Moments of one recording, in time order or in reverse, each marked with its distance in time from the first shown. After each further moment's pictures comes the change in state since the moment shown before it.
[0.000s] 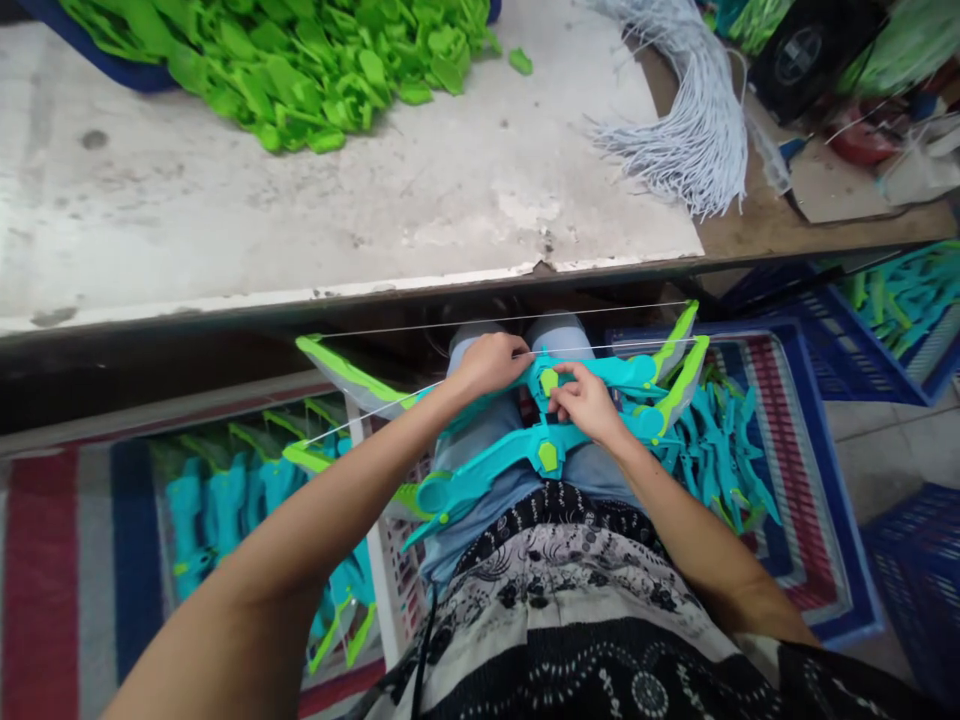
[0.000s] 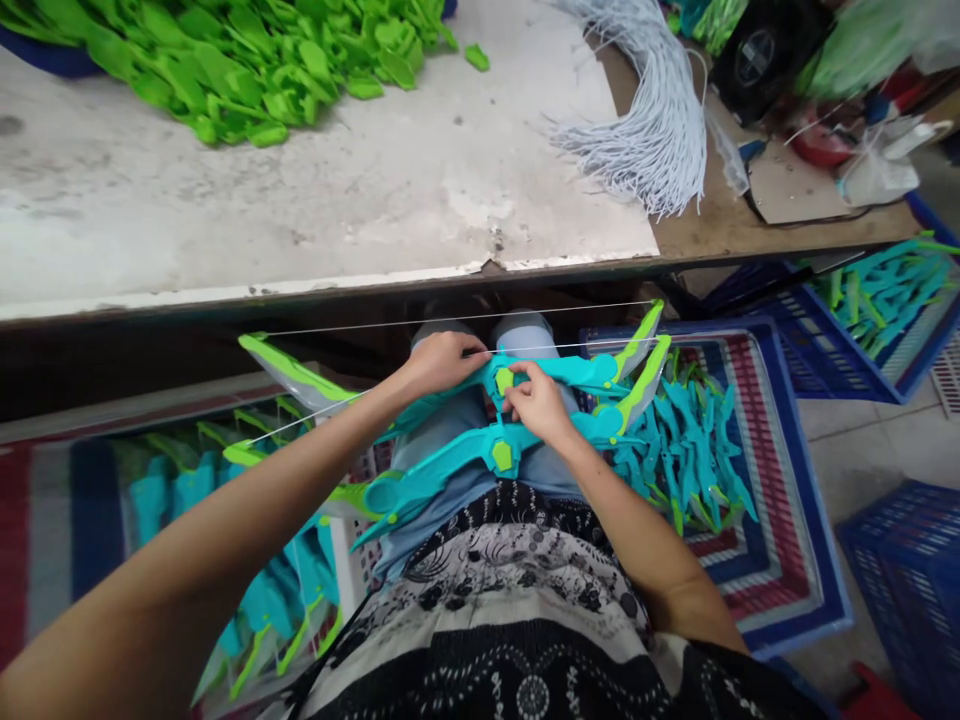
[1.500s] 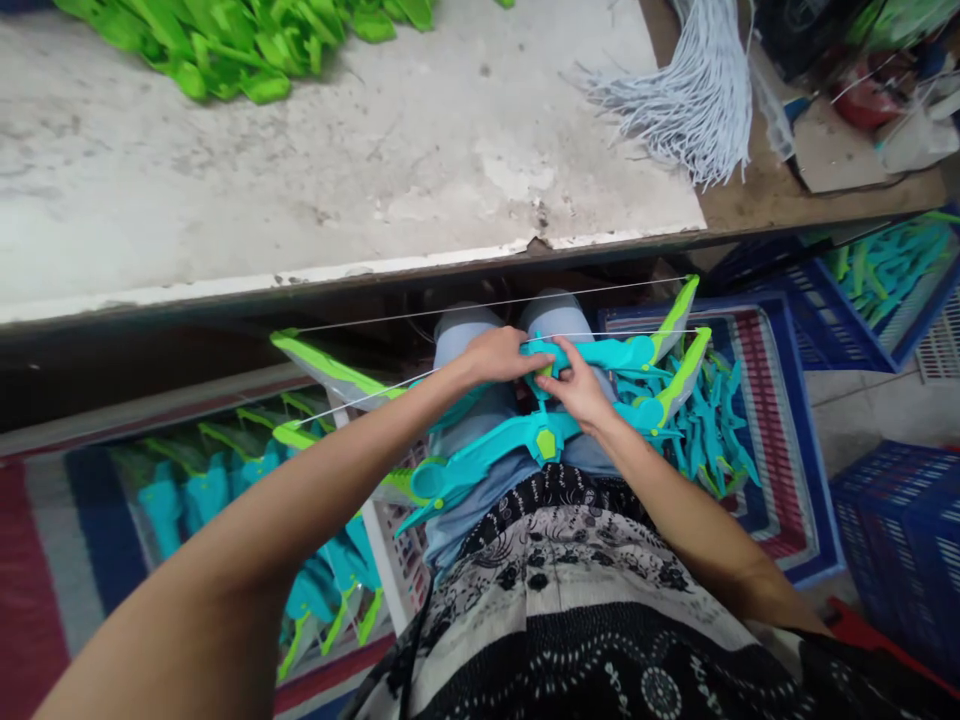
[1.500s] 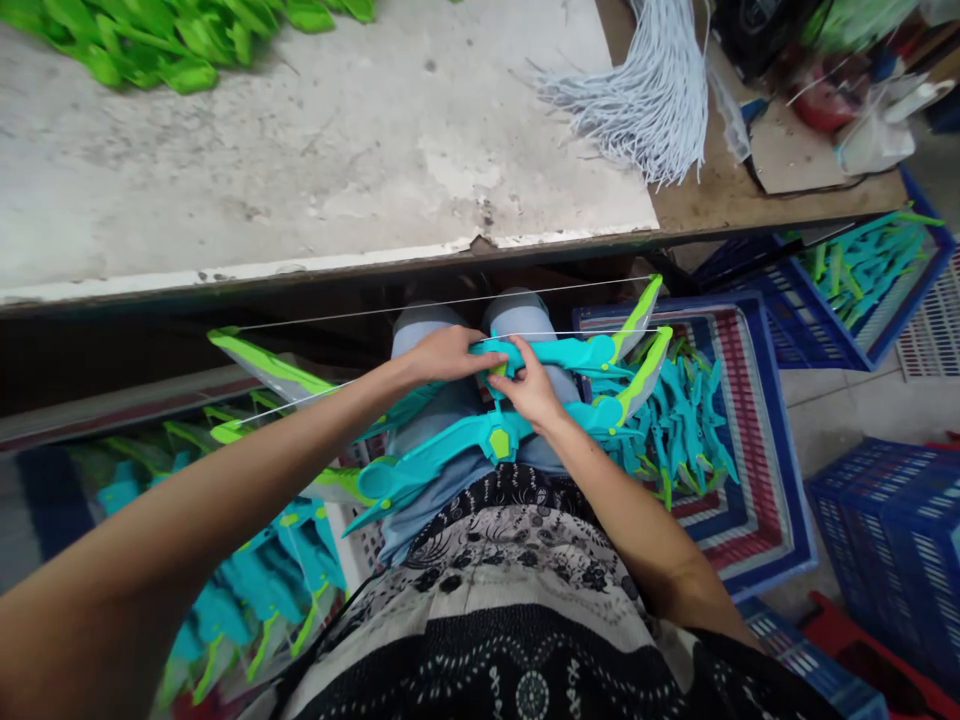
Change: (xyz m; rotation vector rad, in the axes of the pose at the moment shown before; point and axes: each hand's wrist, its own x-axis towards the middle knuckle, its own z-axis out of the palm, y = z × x) left_hand 0.015 0.001 0.006 -0.027 -0.239 0.076; right_hand 0.005 0.015 0.014 0.058 0.077 0.056
